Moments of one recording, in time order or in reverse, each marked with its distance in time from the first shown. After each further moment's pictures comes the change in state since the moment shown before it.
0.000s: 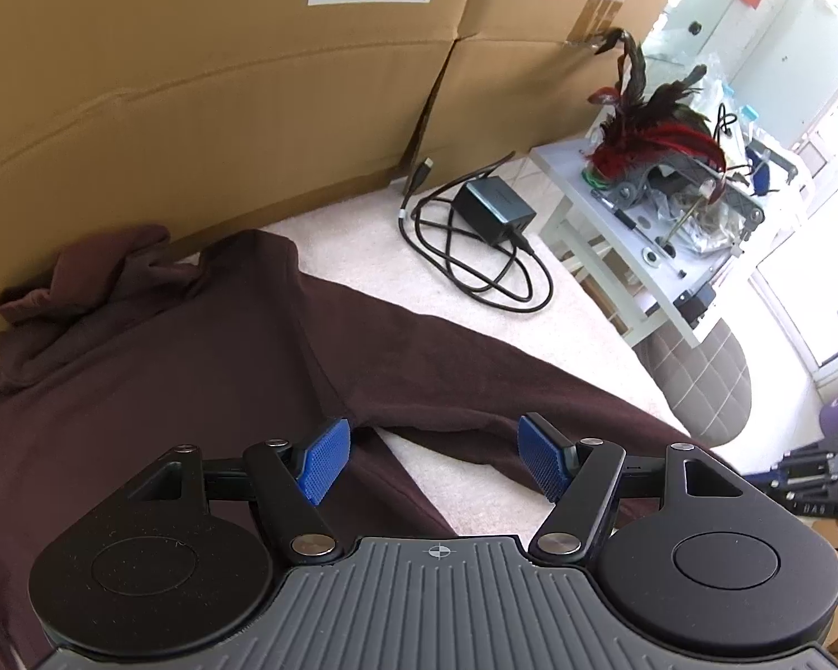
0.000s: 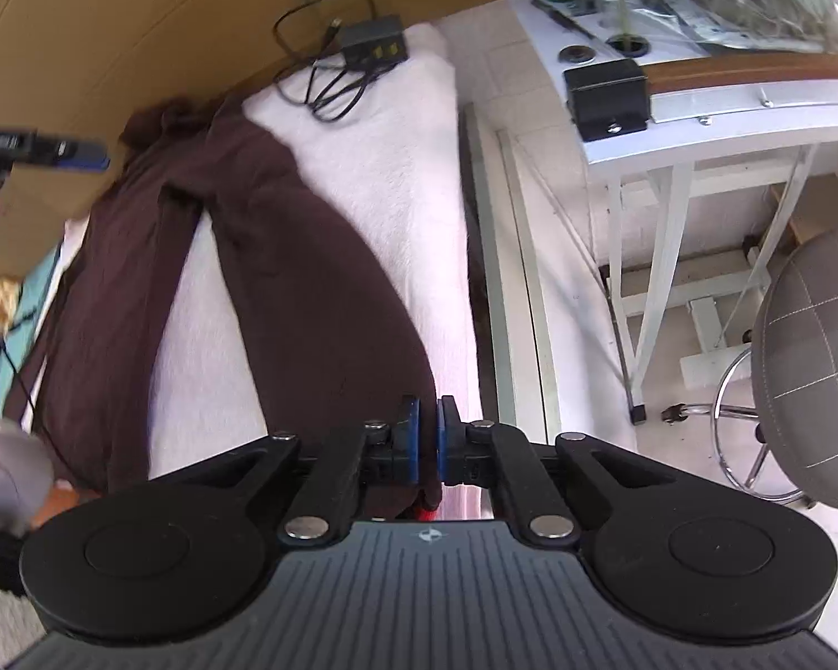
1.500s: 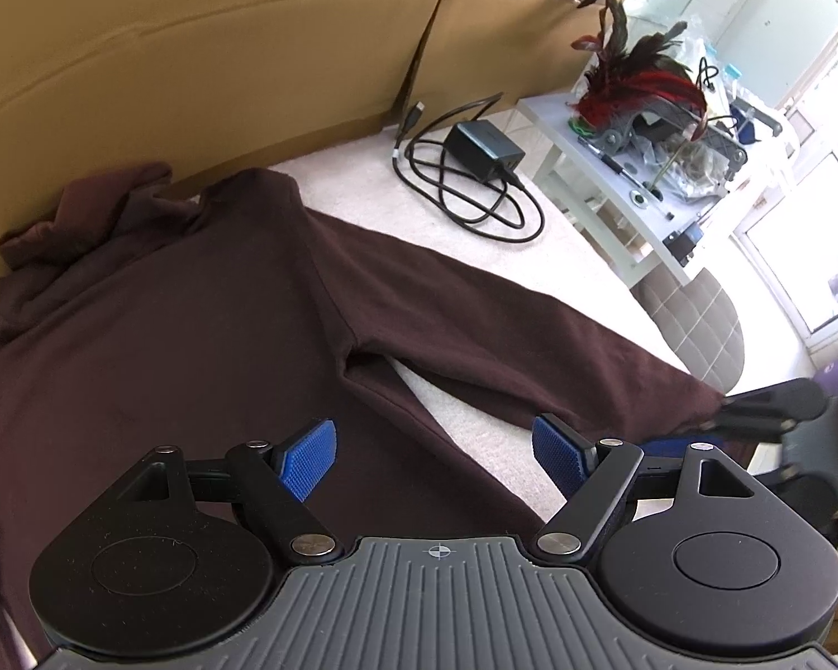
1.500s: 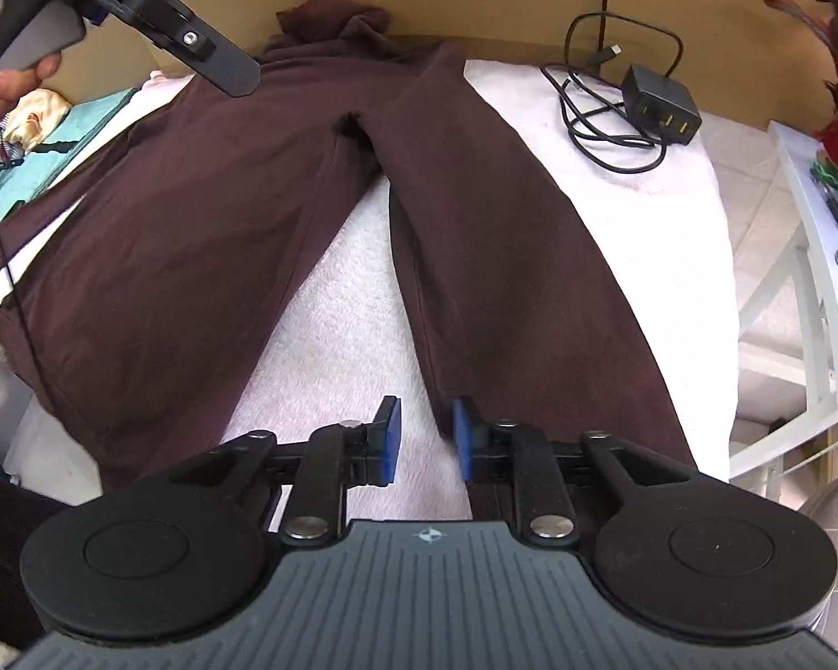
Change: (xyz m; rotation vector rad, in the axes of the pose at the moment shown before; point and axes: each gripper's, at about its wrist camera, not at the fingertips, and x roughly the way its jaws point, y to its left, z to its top) left arm -0.008 0.003 -0.031 0.041 0.054 -0.017; right arm 0.060 0.137 0.028 -0.406 -0.050 -0.009
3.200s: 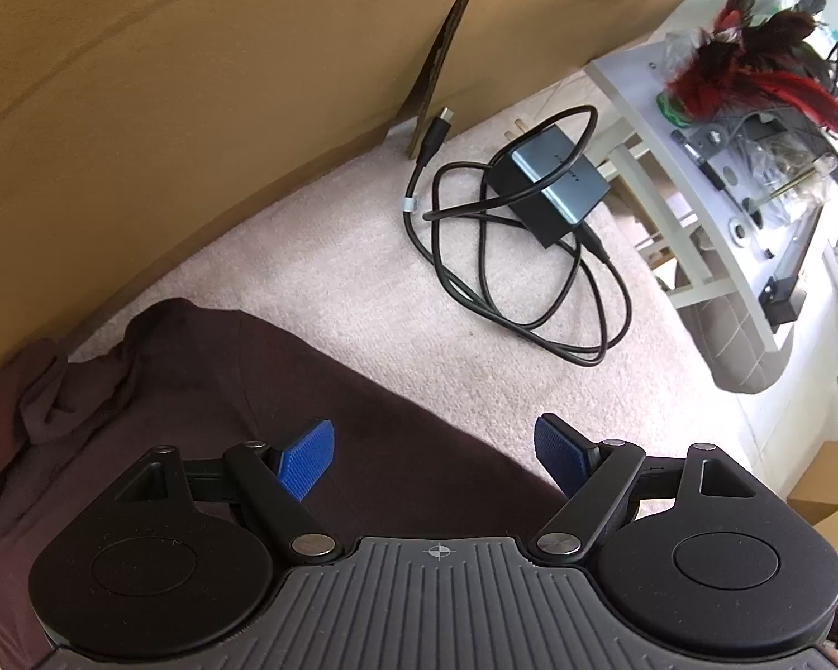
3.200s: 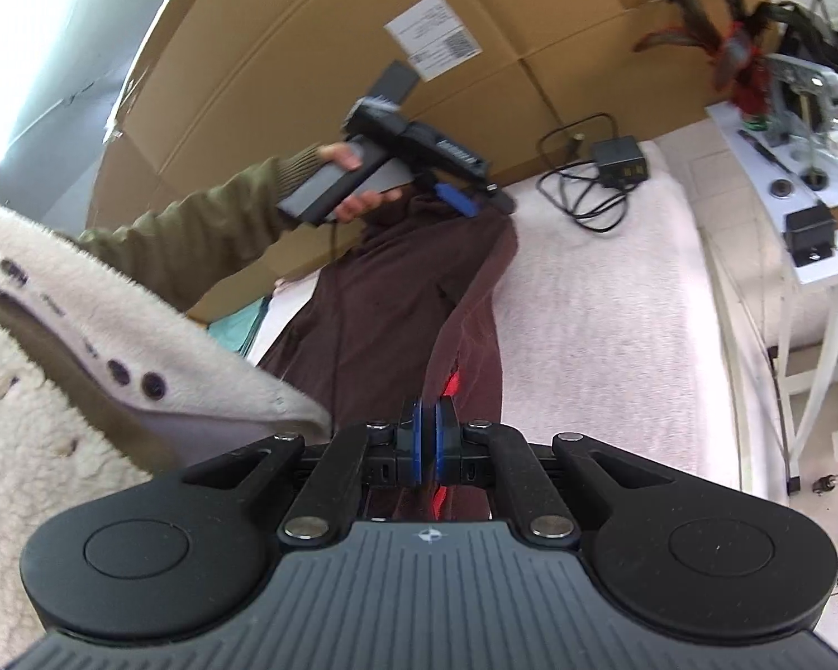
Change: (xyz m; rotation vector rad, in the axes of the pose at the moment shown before) left arm 0.121 0.009 0.153 0.005 0.316 0.042; right arm -0.160 -0.026 -0.028 0.341 -0.214 0.347
